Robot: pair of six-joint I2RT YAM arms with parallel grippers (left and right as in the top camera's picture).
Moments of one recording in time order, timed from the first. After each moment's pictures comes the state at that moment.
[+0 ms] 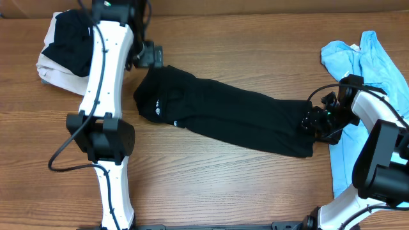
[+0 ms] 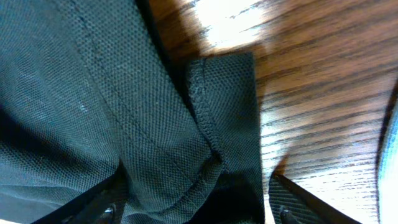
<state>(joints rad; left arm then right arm) -0.12 2.30 2.51 -1.66 -0.08 -0.19 -0.29 1.89 1.16 -0.95 -0.28 0.15</state>
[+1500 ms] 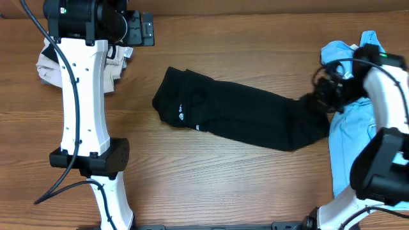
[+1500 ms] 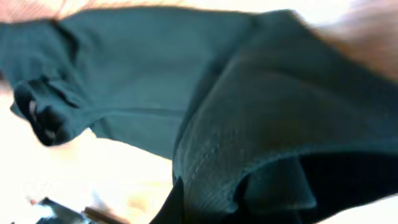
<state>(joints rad) -0.12 2.13 2.79 -1.69 -0.04 -0.18 -0.24 1.88 1.53 -1.28 -0.52 0.04</state>
